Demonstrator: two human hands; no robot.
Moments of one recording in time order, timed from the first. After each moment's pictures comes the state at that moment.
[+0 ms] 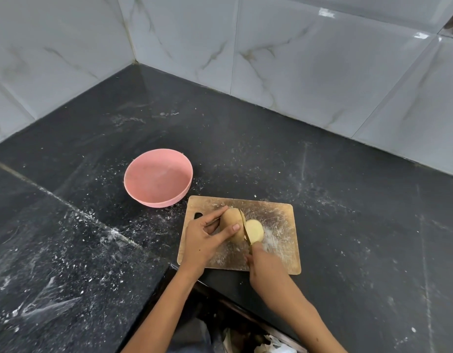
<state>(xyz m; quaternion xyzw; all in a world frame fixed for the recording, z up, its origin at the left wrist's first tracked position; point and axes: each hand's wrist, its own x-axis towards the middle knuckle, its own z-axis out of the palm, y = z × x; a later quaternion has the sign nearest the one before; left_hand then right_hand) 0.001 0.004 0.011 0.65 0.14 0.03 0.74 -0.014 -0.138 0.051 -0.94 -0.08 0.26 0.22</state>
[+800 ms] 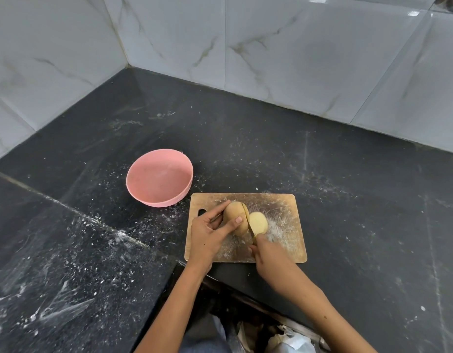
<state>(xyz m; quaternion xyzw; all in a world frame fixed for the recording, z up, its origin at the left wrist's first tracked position) 0.001 0.004 0.009 0.63 0.16 0.01 0.76 -0.013 -0.140 0.056 -0.92 -0.09 0.29 0.24</state>
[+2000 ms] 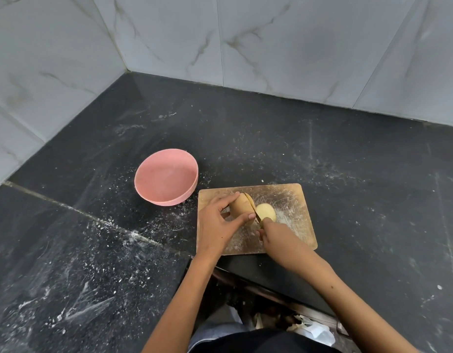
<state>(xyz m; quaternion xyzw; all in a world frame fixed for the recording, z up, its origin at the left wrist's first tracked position) 0.004 0.012 0.019 0.80 0.07 0.08 0.59 -0.001 -0.137 0.056 -0.93 -0.08 0.28 0.24</state>
